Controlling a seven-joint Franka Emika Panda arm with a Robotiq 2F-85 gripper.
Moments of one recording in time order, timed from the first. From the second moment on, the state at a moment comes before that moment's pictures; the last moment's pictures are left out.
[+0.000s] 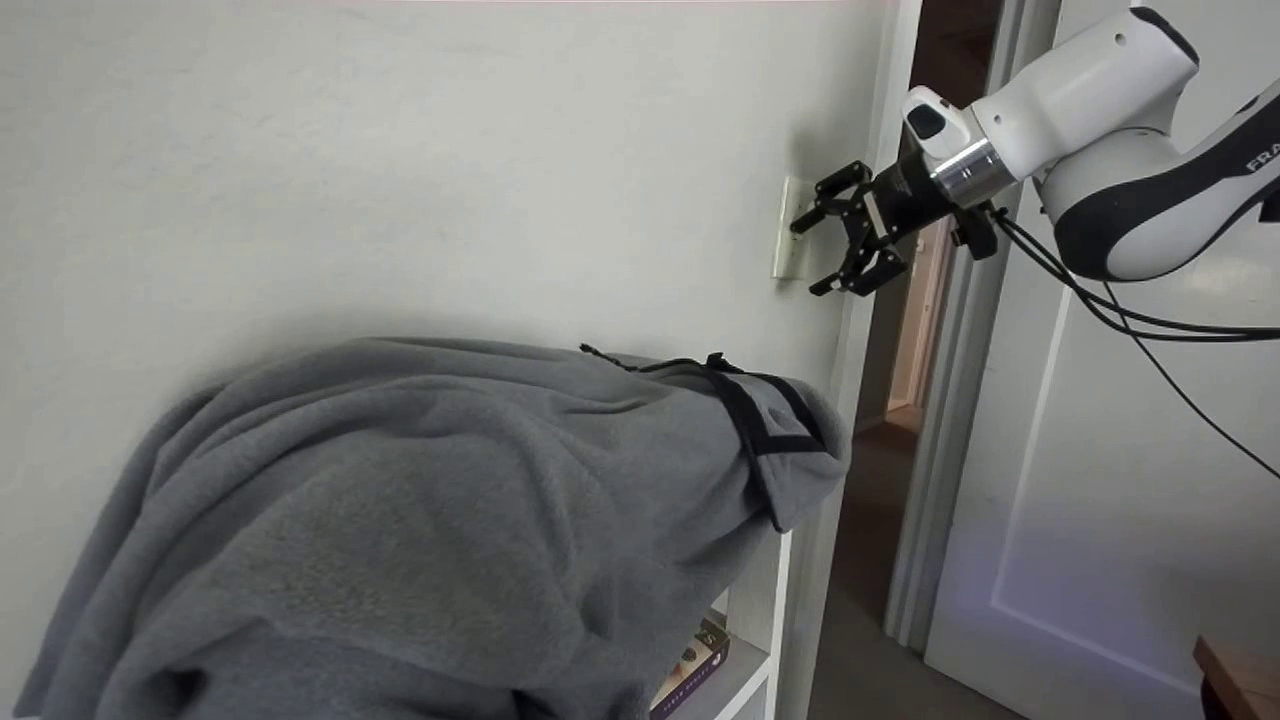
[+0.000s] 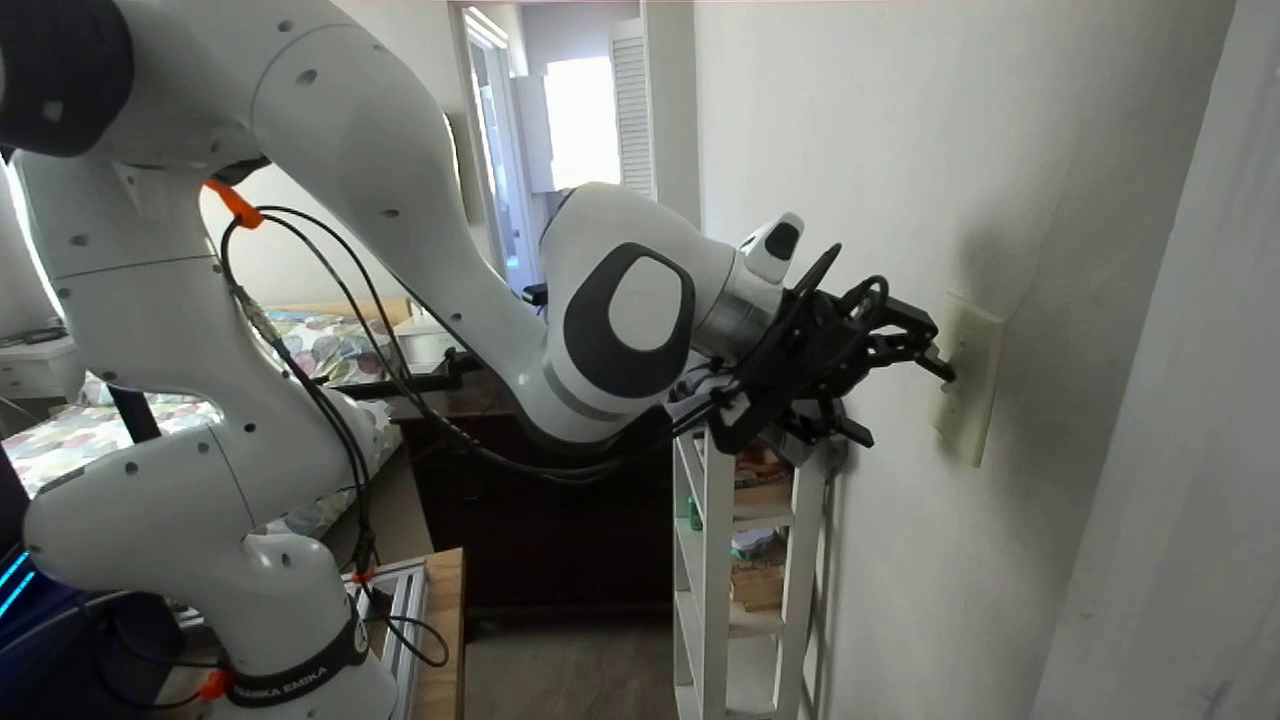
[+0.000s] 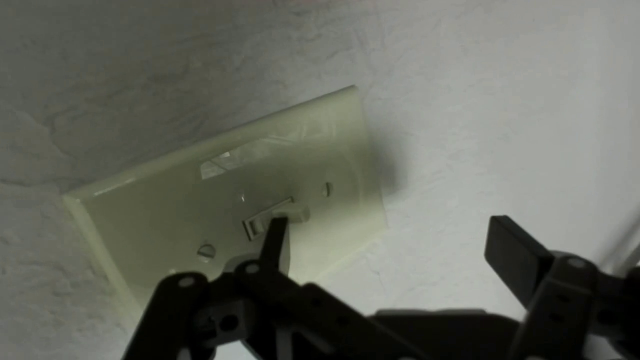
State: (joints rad) arm -1.02 -0.17 0.56 -2.44 -0.96 3.43 -0.40
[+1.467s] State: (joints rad) arm -0.44 -0.46 -0.04 -2.68 -1.46 3.49 0.16
